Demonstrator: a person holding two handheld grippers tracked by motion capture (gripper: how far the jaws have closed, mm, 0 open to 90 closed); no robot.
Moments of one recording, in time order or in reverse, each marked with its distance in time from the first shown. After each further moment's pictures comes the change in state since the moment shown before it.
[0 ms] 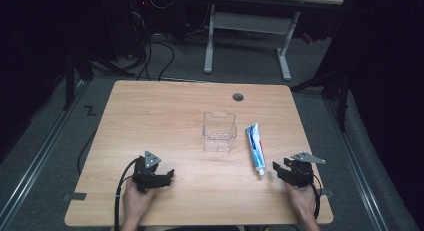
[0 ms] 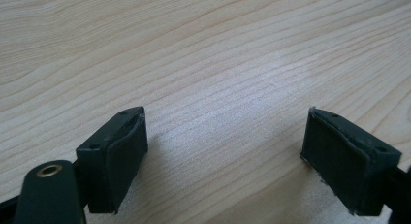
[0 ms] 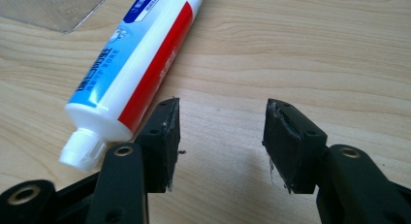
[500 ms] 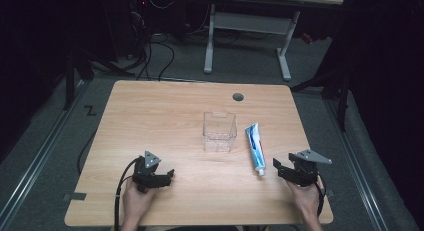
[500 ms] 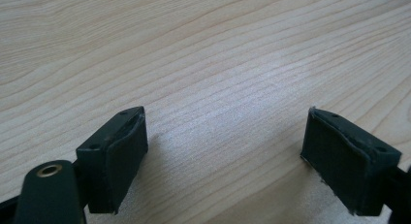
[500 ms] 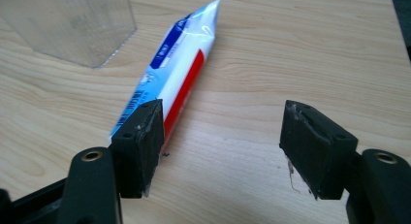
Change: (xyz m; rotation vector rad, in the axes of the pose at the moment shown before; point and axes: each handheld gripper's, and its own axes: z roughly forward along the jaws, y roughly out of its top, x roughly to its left) left arm 0.000 0.000 0.000 0.000 0.000 0.001; right arm 0.009 0.017 -0.025 -0.078 -0.006 -0.018
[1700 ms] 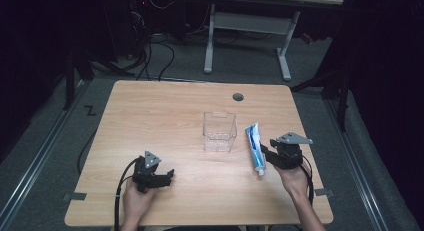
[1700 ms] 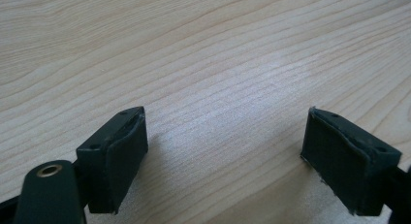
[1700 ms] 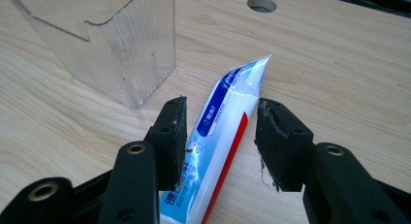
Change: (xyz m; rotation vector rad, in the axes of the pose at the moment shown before) left arm 0.000 0.000 0.000 -0.001 0.000 -0.002; right arm 0.035 0.056 0.017 0.013 0.049 -0.133
